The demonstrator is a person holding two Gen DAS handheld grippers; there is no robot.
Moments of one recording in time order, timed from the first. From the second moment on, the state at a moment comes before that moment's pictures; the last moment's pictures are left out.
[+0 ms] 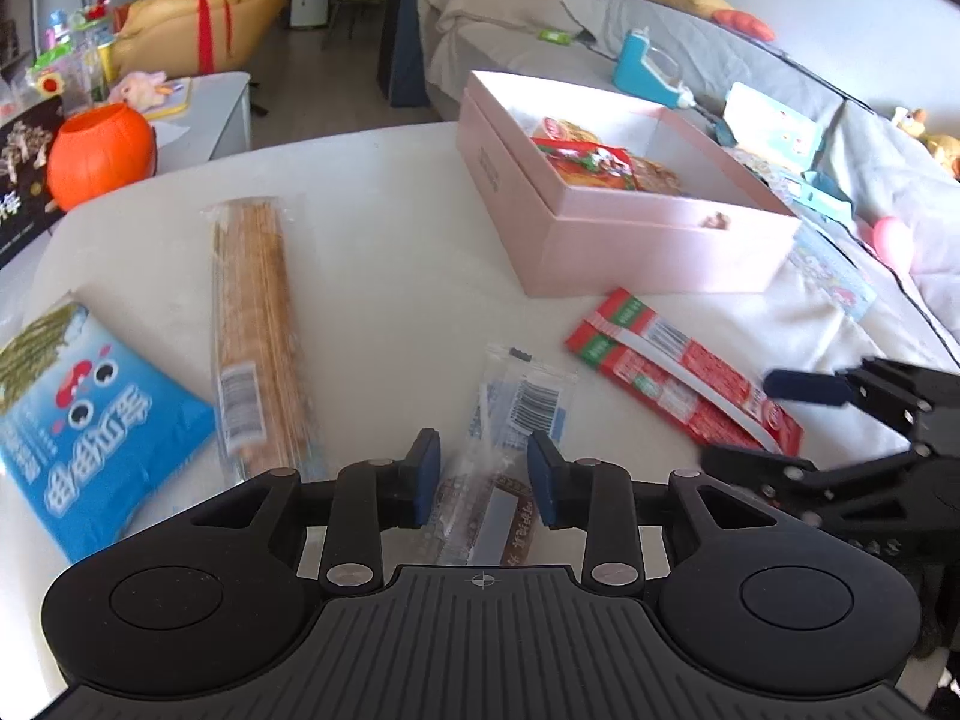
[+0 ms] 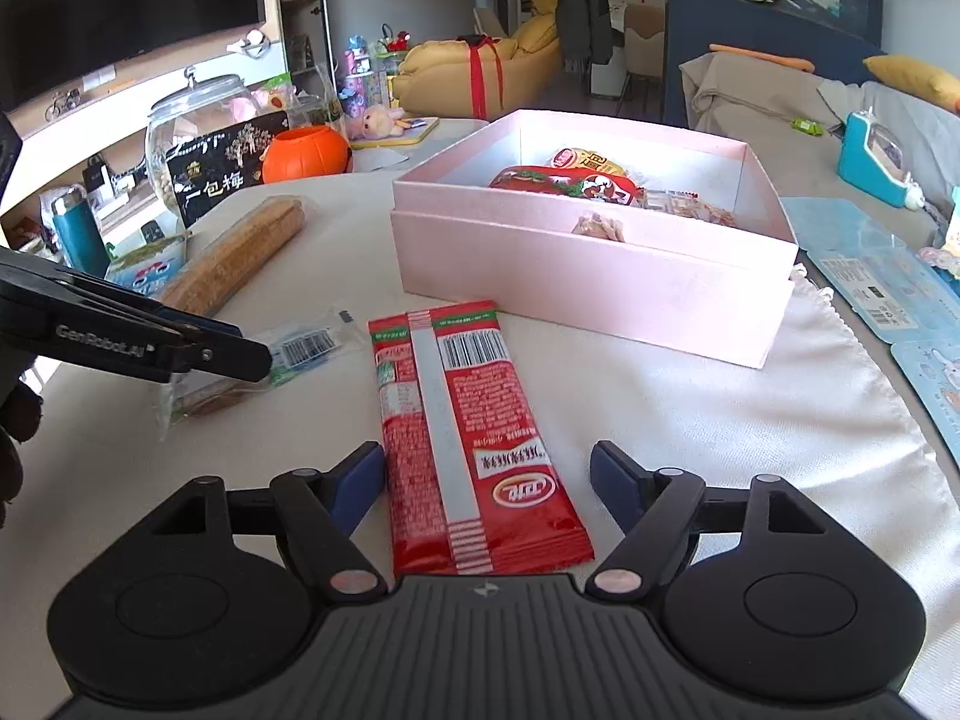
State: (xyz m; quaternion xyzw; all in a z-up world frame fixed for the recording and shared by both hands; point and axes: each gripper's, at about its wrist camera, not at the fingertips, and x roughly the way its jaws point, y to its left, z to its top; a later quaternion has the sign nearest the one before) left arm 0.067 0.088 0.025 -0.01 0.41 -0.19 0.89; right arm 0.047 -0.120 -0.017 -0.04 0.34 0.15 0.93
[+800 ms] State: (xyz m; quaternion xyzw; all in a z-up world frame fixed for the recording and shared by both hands) left arm 0.031 0.077 0.025 0.10 0.42 -0.18 0.89; right arm 0.044 -0.121 -0.018 -0.03 0.34 0.15 0.93
